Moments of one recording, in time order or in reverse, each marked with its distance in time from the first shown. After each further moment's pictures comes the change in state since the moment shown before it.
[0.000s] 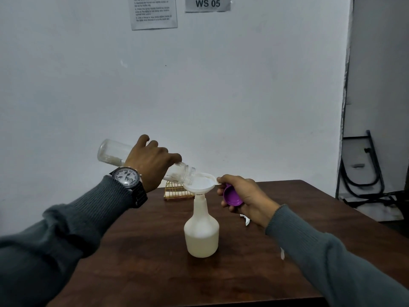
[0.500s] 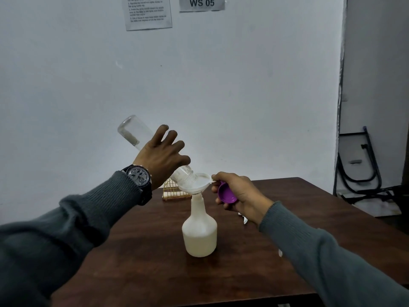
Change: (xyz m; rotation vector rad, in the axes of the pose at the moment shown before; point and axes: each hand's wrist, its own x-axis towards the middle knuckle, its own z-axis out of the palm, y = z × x) left_hand 0.014 0.010 0.002 0.185 0.287 0.234; right_hand 0.001 -0.003 0.004 0.007 -0.013 0.001
